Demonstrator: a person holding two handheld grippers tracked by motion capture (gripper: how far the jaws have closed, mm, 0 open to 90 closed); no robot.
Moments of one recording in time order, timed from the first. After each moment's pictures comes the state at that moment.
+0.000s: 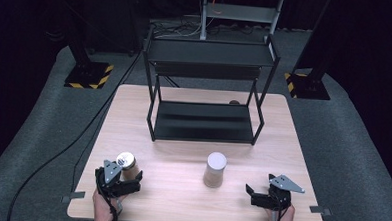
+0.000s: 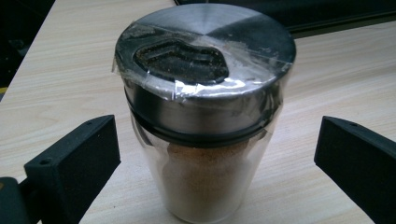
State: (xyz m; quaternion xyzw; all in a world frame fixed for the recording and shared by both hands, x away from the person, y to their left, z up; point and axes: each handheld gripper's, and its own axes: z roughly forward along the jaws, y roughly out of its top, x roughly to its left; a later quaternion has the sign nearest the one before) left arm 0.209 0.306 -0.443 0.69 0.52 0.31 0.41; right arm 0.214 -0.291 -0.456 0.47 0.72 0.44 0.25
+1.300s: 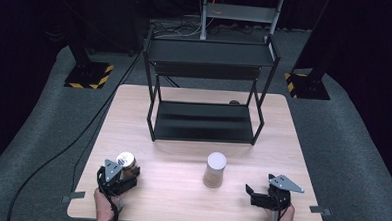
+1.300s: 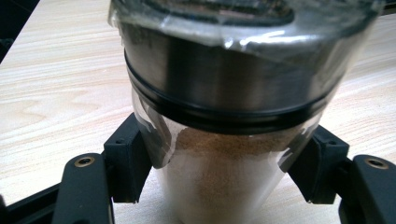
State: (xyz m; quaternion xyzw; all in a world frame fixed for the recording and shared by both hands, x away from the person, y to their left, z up) left arm 0.218 0.318 -0.461 0.69 0.51 0.30 0.42; right arm 0.215 -0.289 -0.455 0.47 0.72 0.44 0.25
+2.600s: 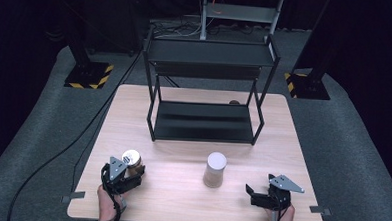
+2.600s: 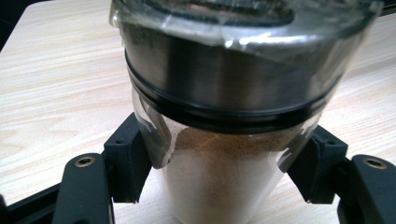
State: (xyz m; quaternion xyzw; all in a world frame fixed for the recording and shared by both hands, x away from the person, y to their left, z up) left arm 0.223 0.310 -0.446 0.71 0.48 0.30 0.43; right arm 0.215 -0.289 -0.455 0.47 0.72 0.44 0.25
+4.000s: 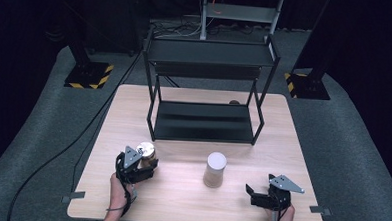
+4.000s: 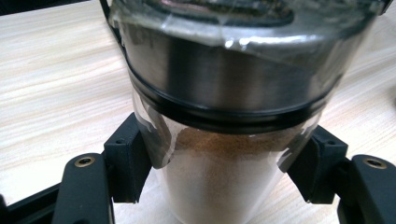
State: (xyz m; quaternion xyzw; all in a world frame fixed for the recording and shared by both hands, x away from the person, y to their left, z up) left arm 0.262 0.291 -0.429 0.74 0.45 0.26 0.43; right arm 0.214 -0.289 -0.455 0.47 0.72 0.44 0.25
